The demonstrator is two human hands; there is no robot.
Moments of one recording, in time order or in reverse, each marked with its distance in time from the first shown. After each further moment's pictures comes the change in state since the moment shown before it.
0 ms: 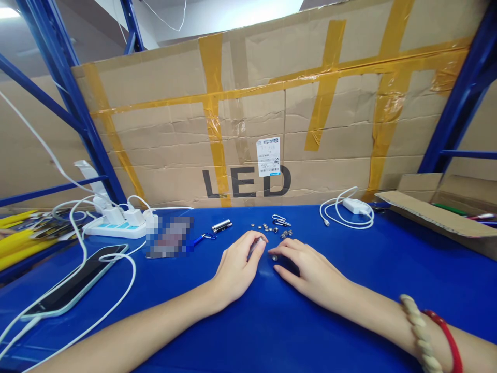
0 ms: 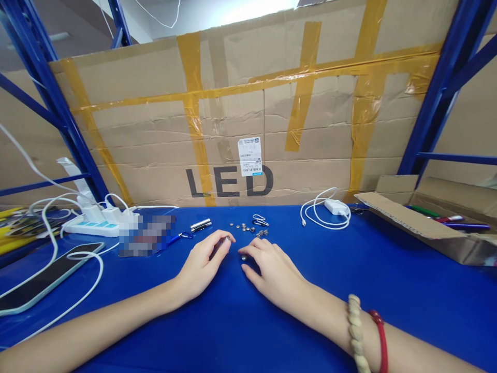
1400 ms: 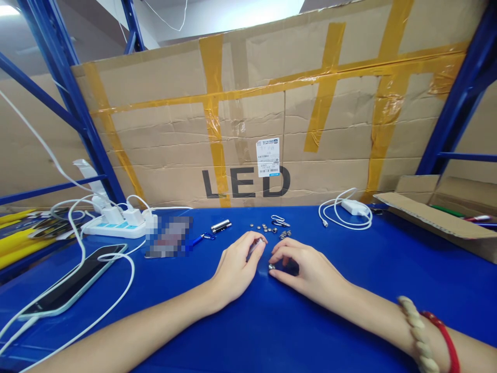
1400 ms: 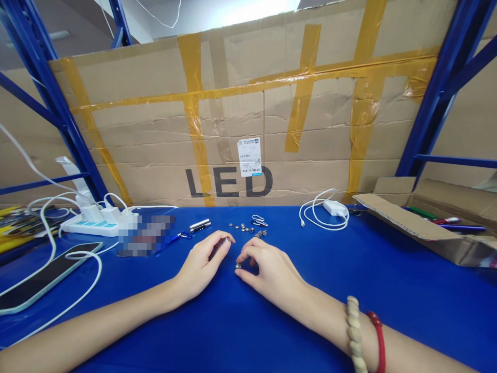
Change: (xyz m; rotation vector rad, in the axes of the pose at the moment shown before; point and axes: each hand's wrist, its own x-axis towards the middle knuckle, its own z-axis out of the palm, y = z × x) left_hand 0.001 -0.002 0.002 0.013 -0.001 0.019; right_hand -0.001 -0.002 -0.001 0.163 0.064 -0.005
